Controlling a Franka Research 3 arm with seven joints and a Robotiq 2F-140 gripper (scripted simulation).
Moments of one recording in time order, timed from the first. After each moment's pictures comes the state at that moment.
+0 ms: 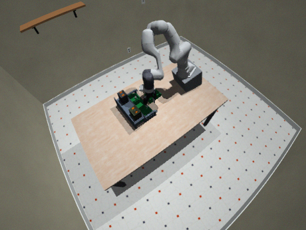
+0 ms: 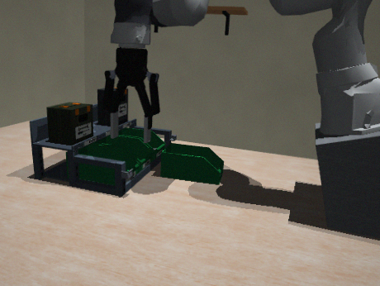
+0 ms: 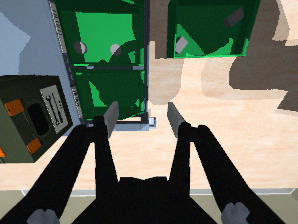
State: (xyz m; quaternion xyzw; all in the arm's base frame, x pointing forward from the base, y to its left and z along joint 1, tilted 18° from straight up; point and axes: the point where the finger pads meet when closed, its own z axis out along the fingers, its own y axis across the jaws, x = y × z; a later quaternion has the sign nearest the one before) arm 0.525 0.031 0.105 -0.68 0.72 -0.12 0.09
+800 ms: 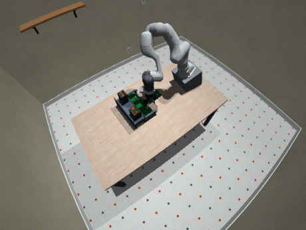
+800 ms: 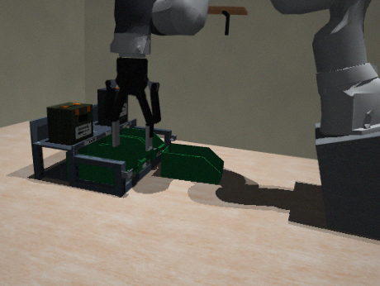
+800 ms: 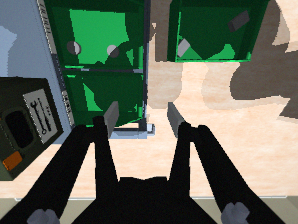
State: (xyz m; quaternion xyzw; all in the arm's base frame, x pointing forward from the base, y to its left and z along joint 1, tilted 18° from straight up) arm 0.529 0.026 0.083 -0.68 0.71 -0.12 0.08
